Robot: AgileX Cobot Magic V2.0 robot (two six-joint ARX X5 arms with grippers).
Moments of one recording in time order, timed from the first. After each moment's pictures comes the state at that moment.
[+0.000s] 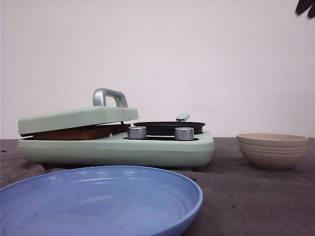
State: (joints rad) left arm -0.27 0.19 0.54 -0.46 0.24 -0.15; right arm 0.37 0.86 0.93 -0.65 0.05 0.25
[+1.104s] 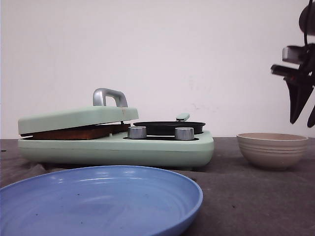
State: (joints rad) left arm -0.27 0.12 0.54 -0.49 0.23 -0.14; right arm -0.03 1.65 1.22 -0.69 -0.23 0.15
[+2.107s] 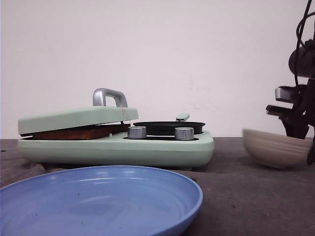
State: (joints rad) left arm -0.27 0.12 0.54 -0.51 0.23 -0.14; right arm -0.01 1.85 1.22 -0.65 -0.21 0.13
